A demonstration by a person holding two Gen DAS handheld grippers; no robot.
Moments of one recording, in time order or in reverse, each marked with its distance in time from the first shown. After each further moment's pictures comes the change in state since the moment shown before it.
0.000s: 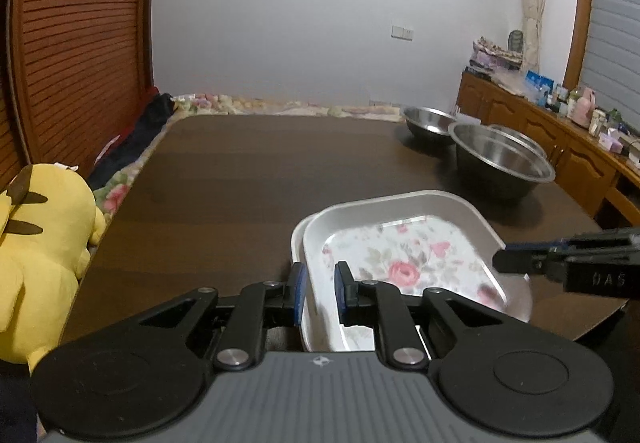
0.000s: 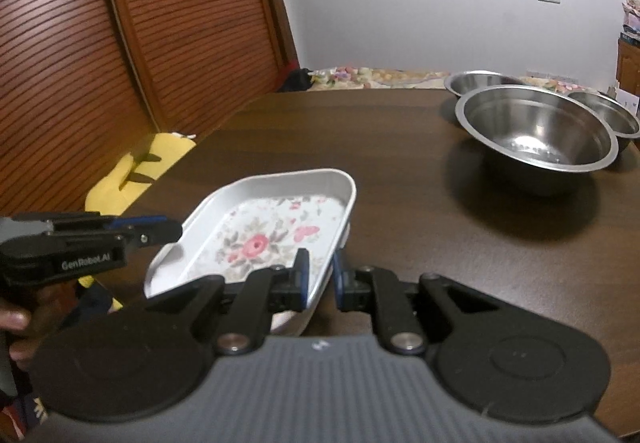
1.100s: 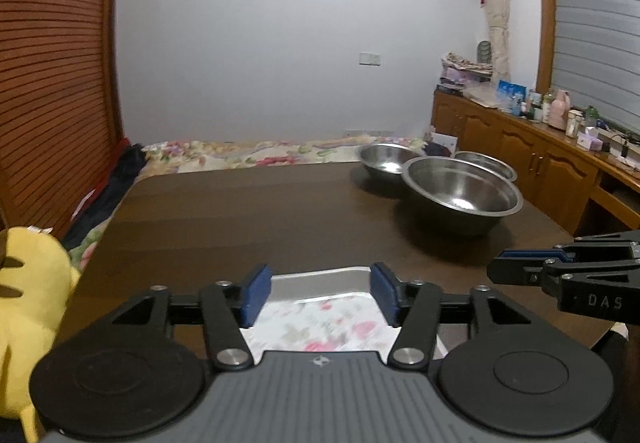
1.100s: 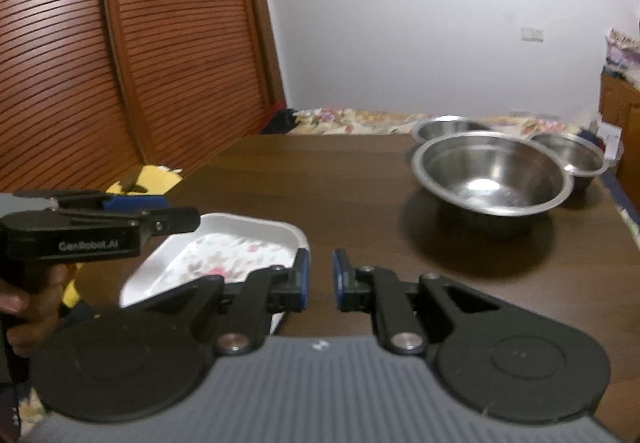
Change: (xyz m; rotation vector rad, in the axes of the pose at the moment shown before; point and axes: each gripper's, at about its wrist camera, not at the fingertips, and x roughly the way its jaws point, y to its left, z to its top) left arm 0.014 -0.053 0.026 0.103 -0.100 -0.051; right arm -0.028 -0.024 0.003 -0.041 -0.138 -0.062
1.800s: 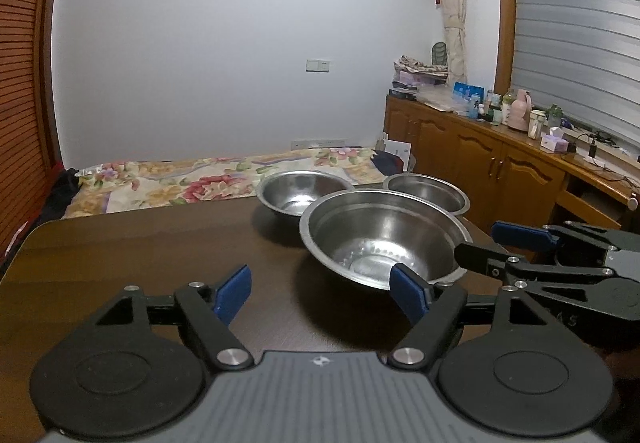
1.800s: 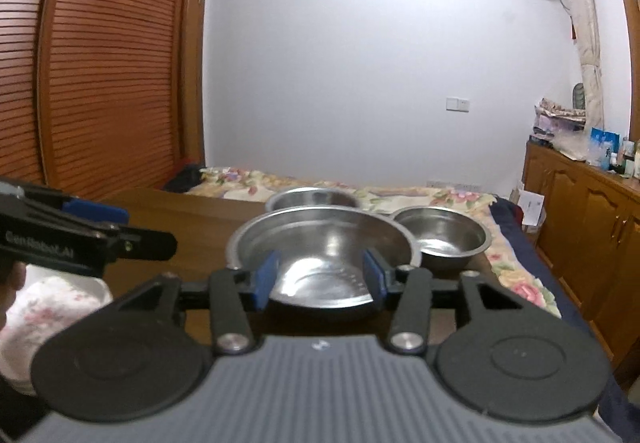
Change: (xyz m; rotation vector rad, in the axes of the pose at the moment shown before) left arm 0.085 -0.081 0.047 0.040 -0.018 -0.119; right arm 0.005 -0.094 0.009 -0.071 -0.207 -0.232
